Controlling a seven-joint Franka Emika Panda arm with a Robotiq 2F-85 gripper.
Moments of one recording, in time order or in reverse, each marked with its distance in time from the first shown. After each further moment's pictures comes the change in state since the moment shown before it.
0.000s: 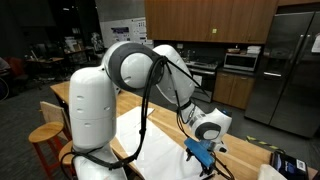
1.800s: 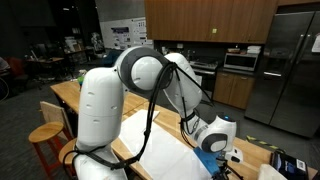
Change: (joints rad) arm 0.003 0.119 -0.085 0.008 -0.139 0.302 0.345
